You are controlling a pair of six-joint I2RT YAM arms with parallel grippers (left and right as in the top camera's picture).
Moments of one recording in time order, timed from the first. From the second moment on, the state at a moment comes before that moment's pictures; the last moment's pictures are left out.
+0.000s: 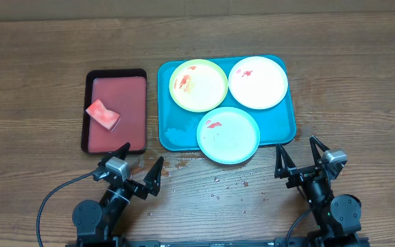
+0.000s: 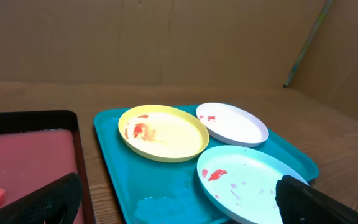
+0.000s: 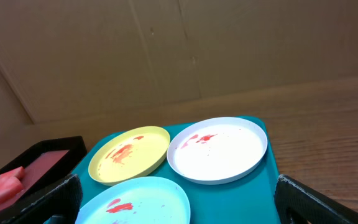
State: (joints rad) left arm 0.06 0.02 0.01 -0.04 0.53 -0.20; right arm 0.21 0.01 0.02 -0.03 -0.07 0.28
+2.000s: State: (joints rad) left arm 0.06 0.09 0.23 0.13 0.42 -0.14; right arm 0.21 0.34 0.78 -0.26 0.14 0.09
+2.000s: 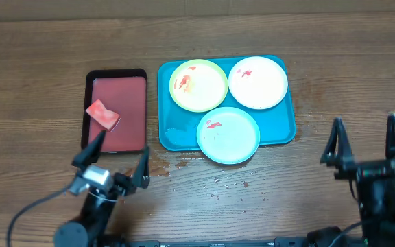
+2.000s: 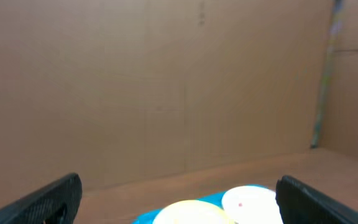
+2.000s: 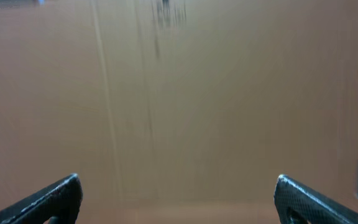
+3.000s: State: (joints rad) left arm 0.12 1.34 1.49 -1.09 0.07 -0.48; right arm 0.21 1.45 1.82 -1.18 -0.22 0.23
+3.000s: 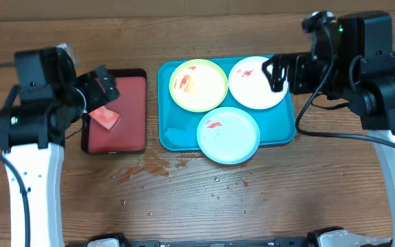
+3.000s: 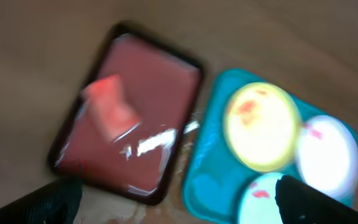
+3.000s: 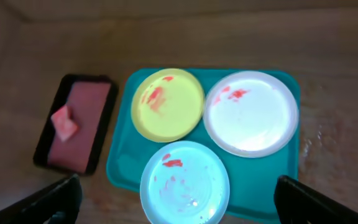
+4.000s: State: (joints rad) left arm 0.14 1.99 1.50 -0.96 -0.06 -0.81; right arm 0.21 1.48 1.82 -1.25 -0.11 0.40
